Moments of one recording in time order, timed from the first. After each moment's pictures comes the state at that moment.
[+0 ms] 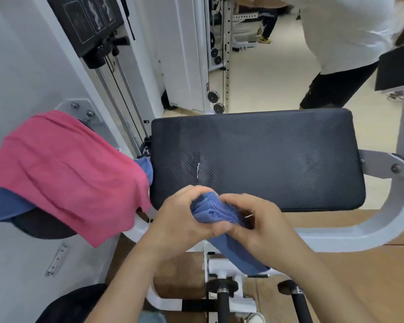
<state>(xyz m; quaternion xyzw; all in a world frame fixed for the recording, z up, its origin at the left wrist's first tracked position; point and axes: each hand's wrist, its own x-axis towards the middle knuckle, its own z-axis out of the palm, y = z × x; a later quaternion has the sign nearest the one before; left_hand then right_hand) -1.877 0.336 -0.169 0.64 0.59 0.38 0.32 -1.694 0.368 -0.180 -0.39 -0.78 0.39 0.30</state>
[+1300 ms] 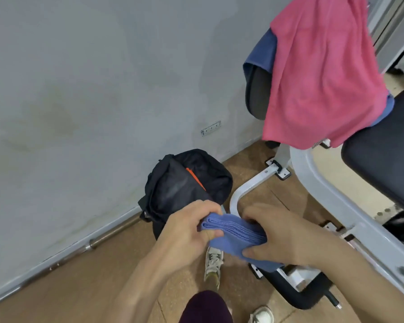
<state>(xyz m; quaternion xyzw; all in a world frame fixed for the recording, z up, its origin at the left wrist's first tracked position) -1.921 0.018 -0.259 0.27 0.86 0.37 0.20 -1.858 0.238 -0.261 0.07 -0.93 0.29 -0.21</state>
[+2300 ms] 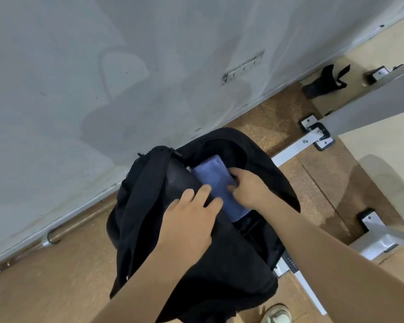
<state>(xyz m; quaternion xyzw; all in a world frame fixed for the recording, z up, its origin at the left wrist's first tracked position) -2.225 0.001 -0.590 0.34 0.92 0.03 0.21 -2.231 0.179 -0.659 -0.20 -0.84 0.39 -0.33</state>
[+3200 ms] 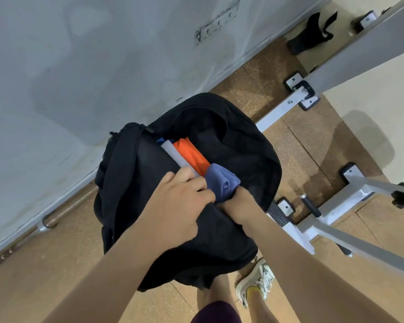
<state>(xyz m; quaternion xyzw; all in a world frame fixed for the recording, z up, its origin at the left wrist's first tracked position) -2.227 0.002 -0.574 0.50 0.83 0.07 0.24 -2.148 0.144 -0.632 -0.47 -0.60 0.50 -0.40</state>
